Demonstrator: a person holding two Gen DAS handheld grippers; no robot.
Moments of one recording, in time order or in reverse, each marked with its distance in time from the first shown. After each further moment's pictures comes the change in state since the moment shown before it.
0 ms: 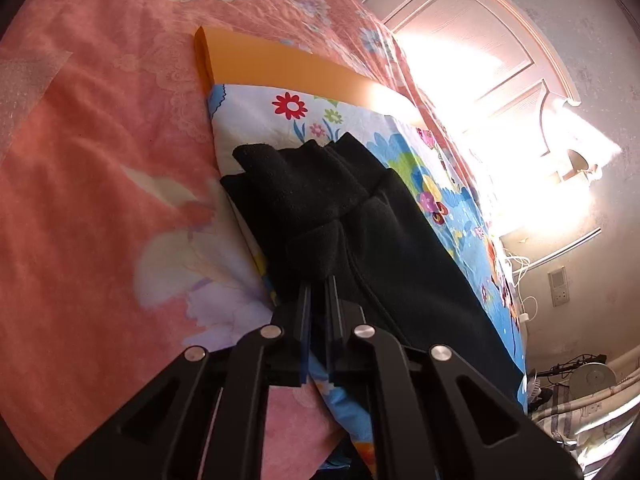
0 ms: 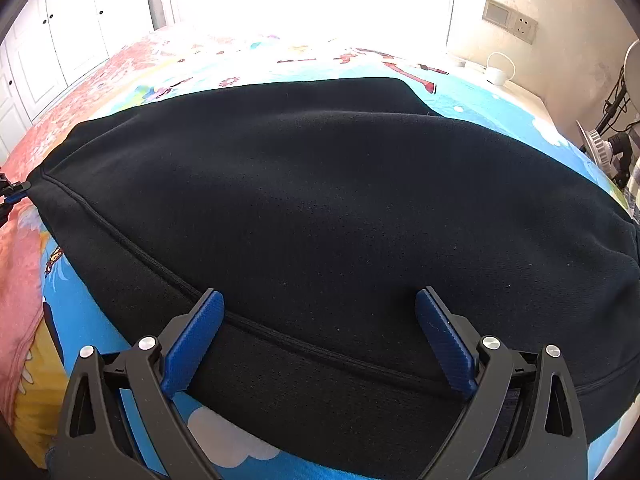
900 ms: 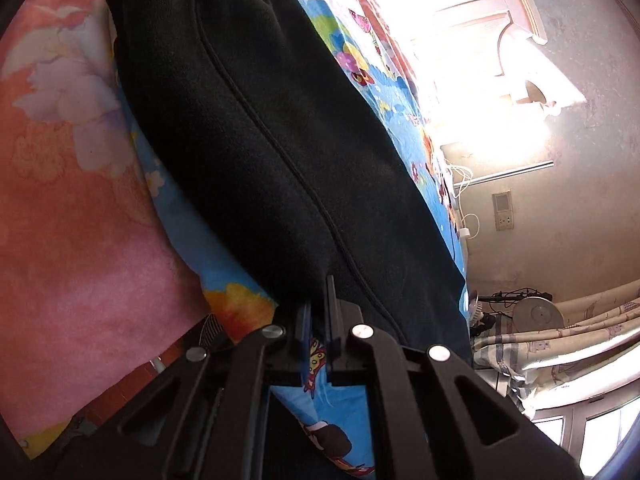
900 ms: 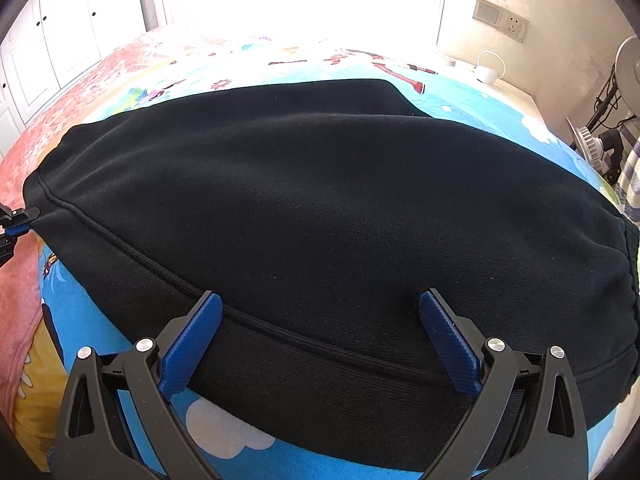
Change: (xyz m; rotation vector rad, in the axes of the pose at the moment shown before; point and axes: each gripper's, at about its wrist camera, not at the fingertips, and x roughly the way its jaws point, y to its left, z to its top) left arm 0.032 -0.060 -0.098 -0.003 0.308 -0.206; right arm -0.003 -0.006 -0.002 0.013 0.008 -0.012
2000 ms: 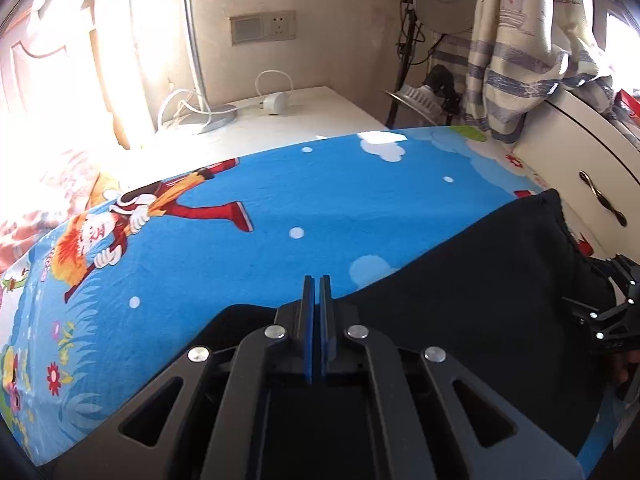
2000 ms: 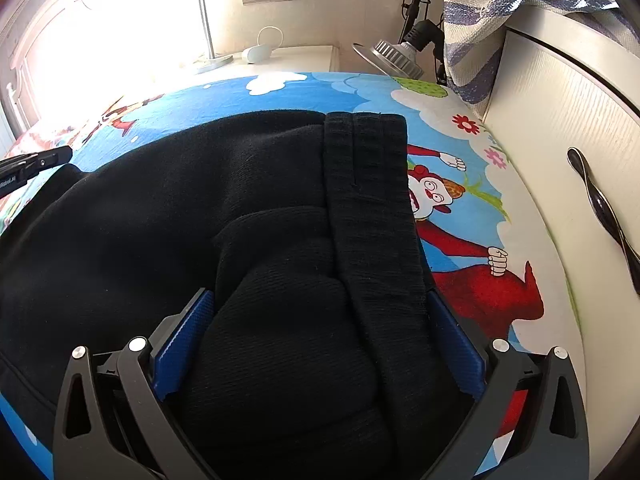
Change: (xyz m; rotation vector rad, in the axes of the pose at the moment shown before) left arm 0.307 -0.385 -0.172 1.428 0.163 0.008; right arm -0.025 -0.259 -0.044 0.420 -0.056 -0.290
